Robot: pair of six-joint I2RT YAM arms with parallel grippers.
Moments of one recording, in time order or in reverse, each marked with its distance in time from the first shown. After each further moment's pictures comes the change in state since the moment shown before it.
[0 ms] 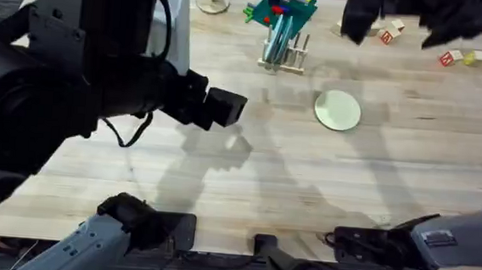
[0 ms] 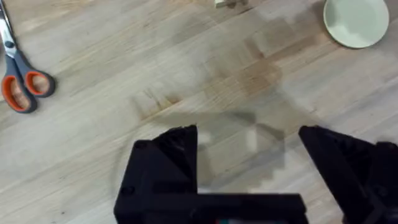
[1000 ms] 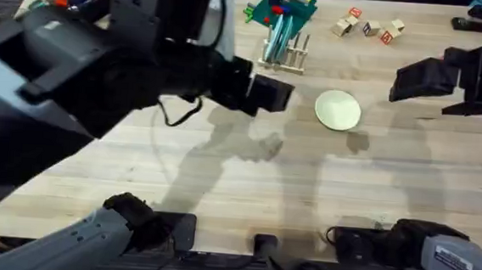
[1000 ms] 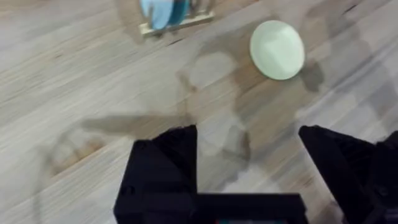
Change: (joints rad) left arm -0.109 0.176 0.001 0.228 0.168 -0.188; right arm -0.467 -0.526 -0.591 0.186 -0.498 -0.456
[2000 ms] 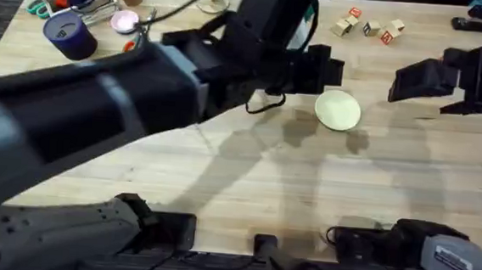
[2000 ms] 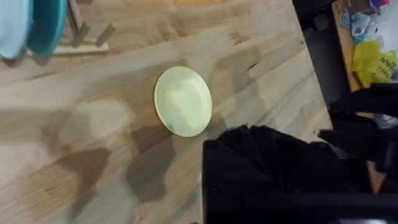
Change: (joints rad) left arm -0.208 0.336 0.001 0.561 0.097 -0.508; right arm -0.002 0.000 0.000 0.000 -0.016 -0.023
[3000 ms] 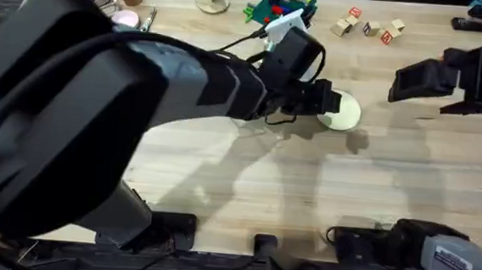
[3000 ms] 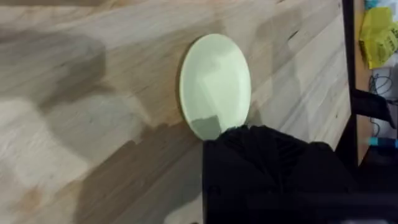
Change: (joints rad) left arm -0.020 0.395 0.000 0.260 0.133 -0.056; right arm 0.000 0.000 0.000 0.000 0.000 -0.001
